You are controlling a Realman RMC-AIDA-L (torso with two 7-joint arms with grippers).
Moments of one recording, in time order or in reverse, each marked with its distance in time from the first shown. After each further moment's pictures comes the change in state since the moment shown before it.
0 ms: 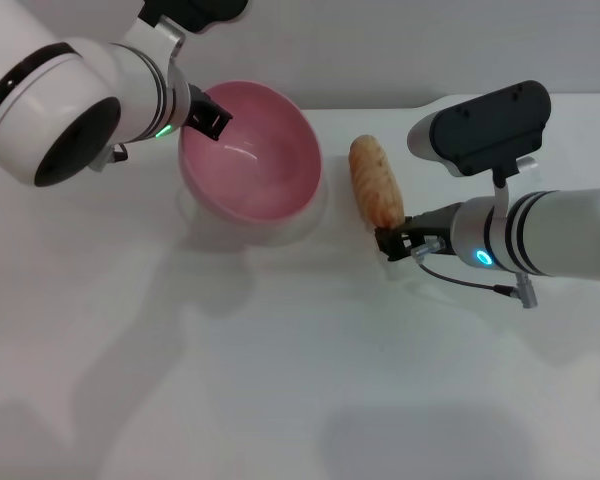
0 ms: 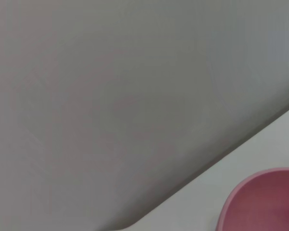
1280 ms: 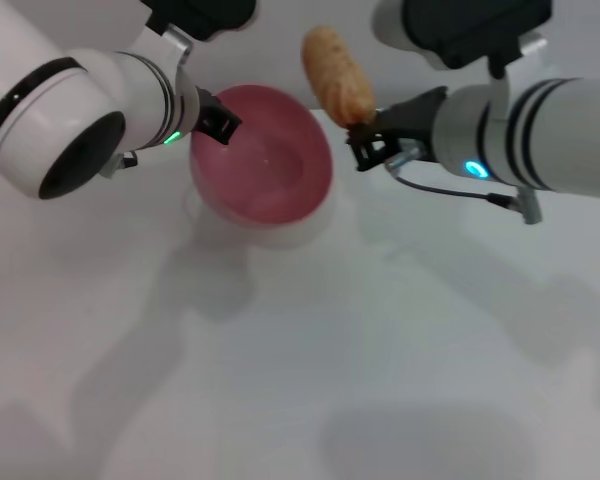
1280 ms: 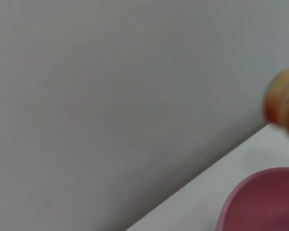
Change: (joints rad) left arm 0.010 -0.004 0.019 -0.008 -0.007 0.039 -0.008; right arm -0.015 0.006 0.004 -0.512 -0.213 0.309 0.067
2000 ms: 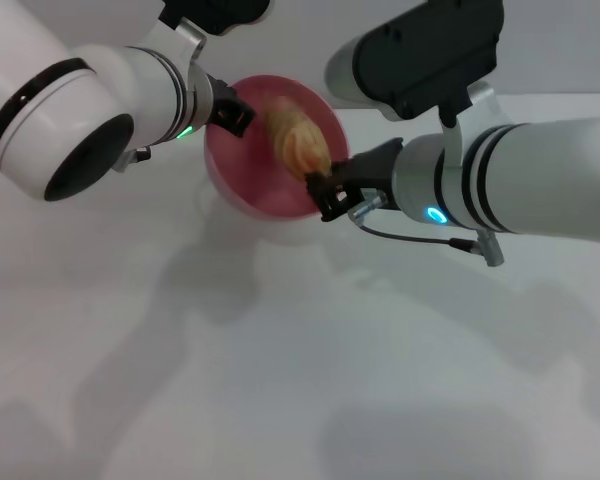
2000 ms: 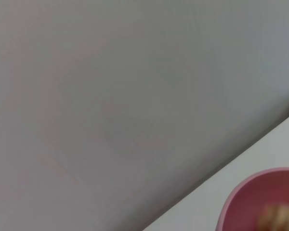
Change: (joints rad) left arm -0.003 -0.001 0.015 0.017 -0.001 0.021 -0.006; right arm 0.019 0.001 -0.073 0.066 0.077 -0.025 0.019
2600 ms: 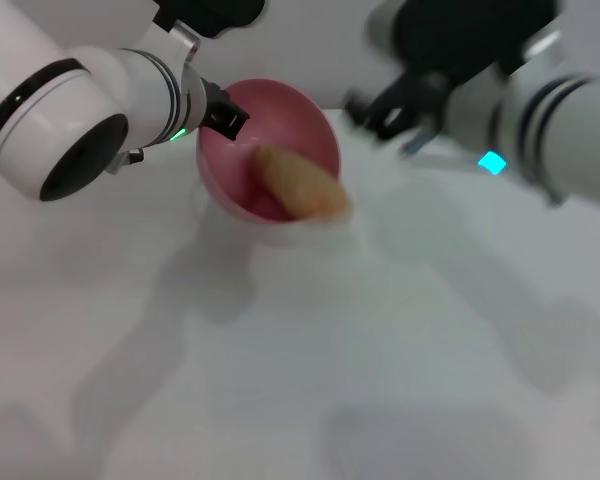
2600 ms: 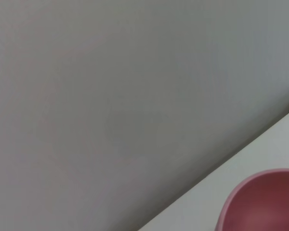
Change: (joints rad) left arm 0.005 0.003 -0.003 -0.001 0.001 -0.010 0.011; right arm -0.097 0.007 -0.006 -0.171 -0.336 -0.023 -0.017
